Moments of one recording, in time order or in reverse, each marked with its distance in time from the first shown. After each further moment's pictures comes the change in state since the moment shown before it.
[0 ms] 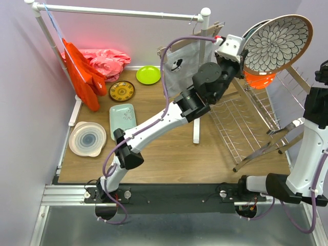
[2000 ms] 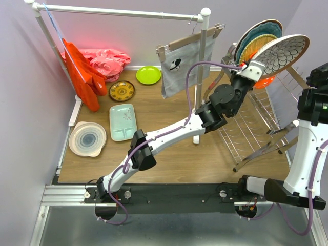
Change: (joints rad) left arm -0.076 0.197 -0.008 0.356 -0.161 0.388; right arm -0.087 -0.068 -0.256 0.019 0.036 0.074
